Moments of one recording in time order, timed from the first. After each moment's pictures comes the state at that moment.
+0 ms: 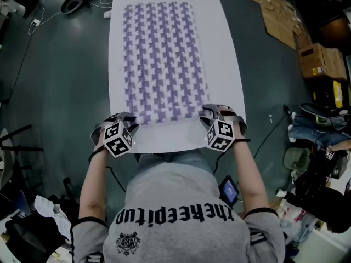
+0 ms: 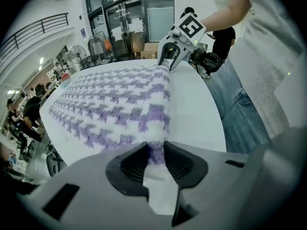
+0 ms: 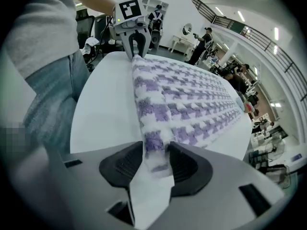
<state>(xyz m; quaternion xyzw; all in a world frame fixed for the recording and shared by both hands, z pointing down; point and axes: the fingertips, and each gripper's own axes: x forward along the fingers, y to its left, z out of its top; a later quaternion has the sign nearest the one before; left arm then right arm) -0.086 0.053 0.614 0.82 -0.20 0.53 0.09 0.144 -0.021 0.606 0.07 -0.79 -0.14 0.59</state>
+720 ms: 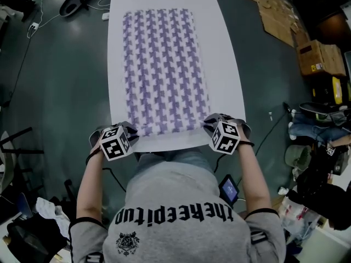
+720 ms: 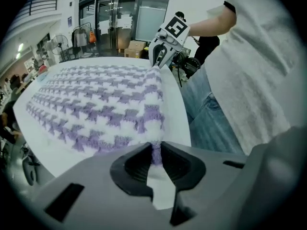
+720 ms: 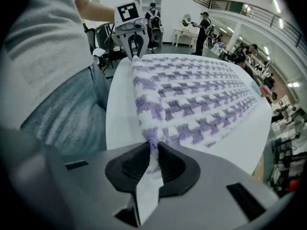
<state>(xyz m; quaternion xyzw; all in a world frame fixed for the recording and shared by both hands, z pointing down) -0.090 0.057 0.606 0.84 -0.07 0.52 0.15 0.145 -0.018 0.600 0.00 -0.79 -0.02 0.61</state>
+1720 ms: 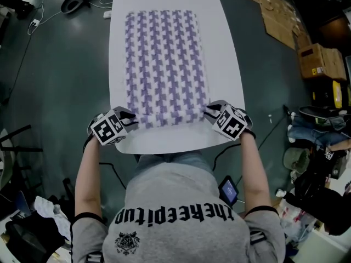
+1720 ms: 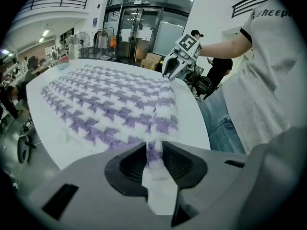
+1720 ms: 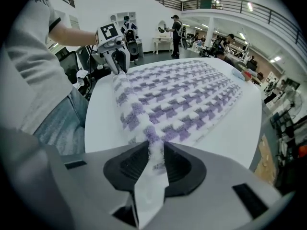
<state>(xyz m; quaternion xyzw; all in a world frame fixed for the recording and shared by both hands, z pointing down) -0.098 0.032 0.585 0.86 -0.16 0.45 0.21 0.143 -0.045 0.578 0.08 -0.82 0.05 0.56</state>
